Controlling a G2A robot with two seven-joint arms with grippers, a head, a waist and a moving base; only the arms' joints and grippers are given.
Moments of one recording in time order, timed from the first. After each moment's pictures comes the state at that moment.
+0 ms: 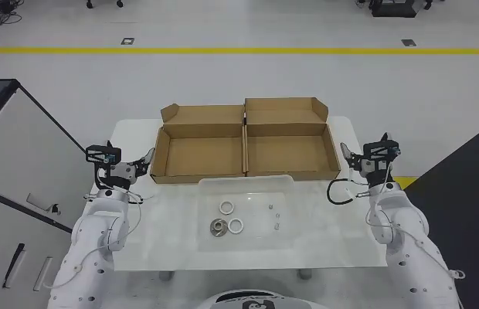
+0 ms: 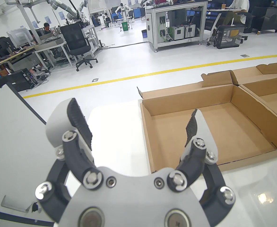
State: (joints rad) left arm 1.73 -1.15 -1.60 -1.80 1.33 0.00 0.00; right arm -1.73 -1.15 1.60 -1.81 -1.34 -0.01 0.00
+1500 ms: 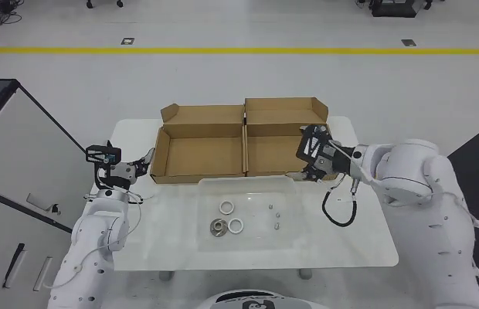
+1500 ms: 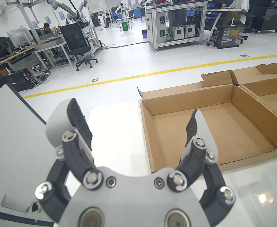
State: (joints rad) left arm 1.73 -1.15 -1.60 -1.80 1.33 0.00 0.00; right arm -1.29 -1.05 1.40 -2.03 -0.78 -0.75 1.07
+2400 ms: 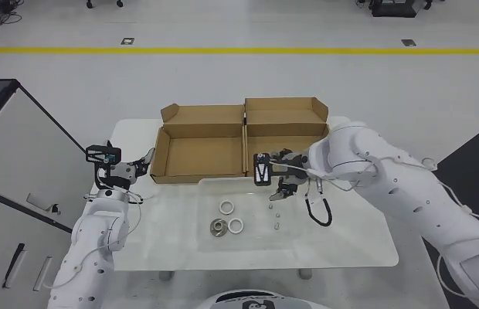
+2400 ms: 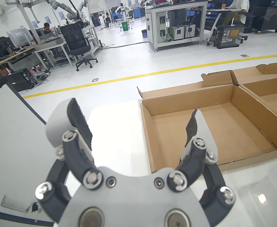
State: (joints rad) left arm 1.73 -1.15 -1.60 -1.80 1.33 0.00 0.00; right arm -0.76 -0.86 0.67 -1.85 -0.64 -0.70 1.12
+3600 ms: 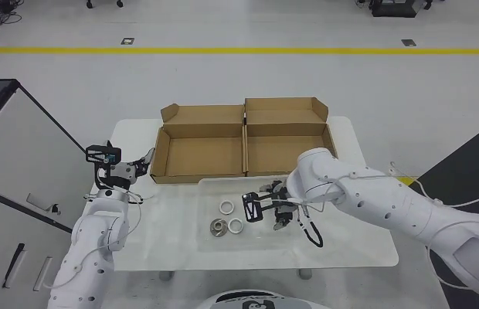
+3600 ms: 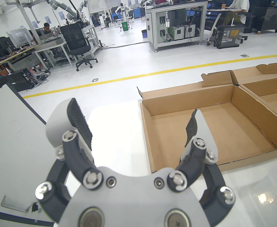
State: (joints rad) left arm 1.73 -1.15 -1.60 -1.80 1.33 0.00 0.00; right arm -0.62 -0.89 0.29 -1.79 -0.66 -0.67 1.15
